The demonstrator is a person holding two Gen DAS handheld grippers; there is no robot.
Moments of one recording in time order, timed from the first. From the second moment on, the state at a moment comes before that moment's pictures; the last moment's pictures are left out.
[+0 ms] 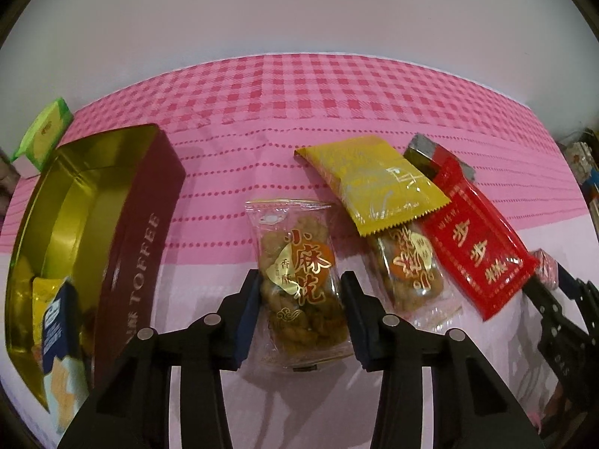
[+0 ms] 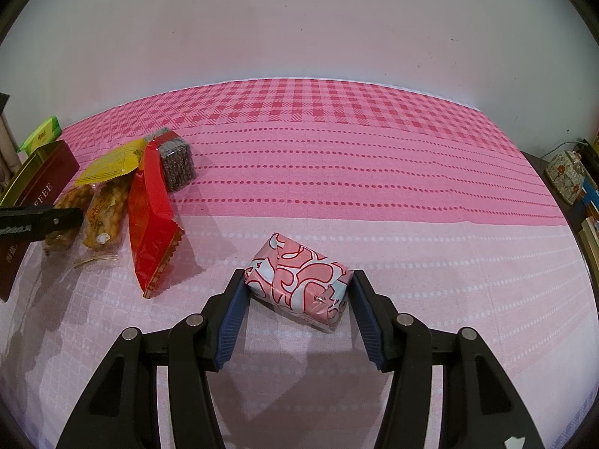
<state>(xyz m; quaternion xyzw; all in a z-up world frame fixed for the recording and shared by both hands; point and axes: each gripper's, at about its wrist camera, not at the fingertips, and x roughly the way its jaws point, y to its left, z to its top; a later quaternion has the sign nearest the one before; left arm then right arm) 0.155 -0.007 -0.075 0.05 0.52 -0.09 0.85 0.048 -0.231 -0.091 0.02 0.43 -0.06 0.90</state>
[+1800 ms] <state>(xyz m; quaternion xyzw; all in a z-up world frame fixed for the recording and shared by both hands) 0.145 0.181 -0.047 0.06 0.51 0.02 0.86 0.047 -0.231 -0.091 0.02 0.43 -0.06 0.90</state>
